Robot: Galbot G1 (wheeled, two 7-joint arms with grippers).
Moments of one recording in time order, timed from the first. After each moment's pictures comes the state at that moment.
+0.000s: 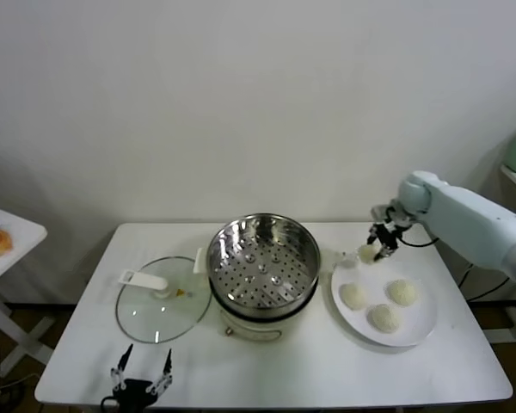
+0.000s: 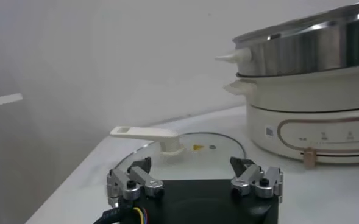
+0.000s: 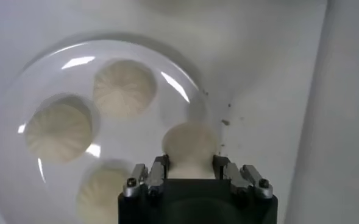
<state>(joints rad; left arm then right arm) 1.77 -1.55 -0.69 -1.83 0.11 -0.26 0.10 0.41 0.88 -1.21 0.92 0.10 0.10 -1.12</state>
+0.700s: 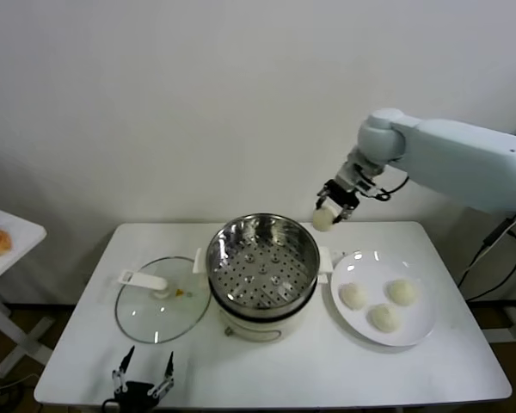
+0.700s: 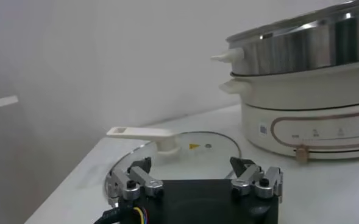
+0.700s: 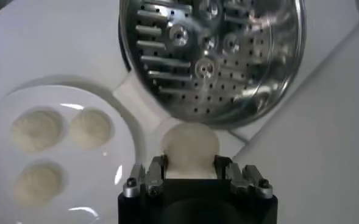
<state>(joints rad) 1.78 -1.55 -0.69 -1.85 0.13 -0.26 0.10 0.76 1.03 -1.45 1.27 0.14 0.31 -1.04</state>
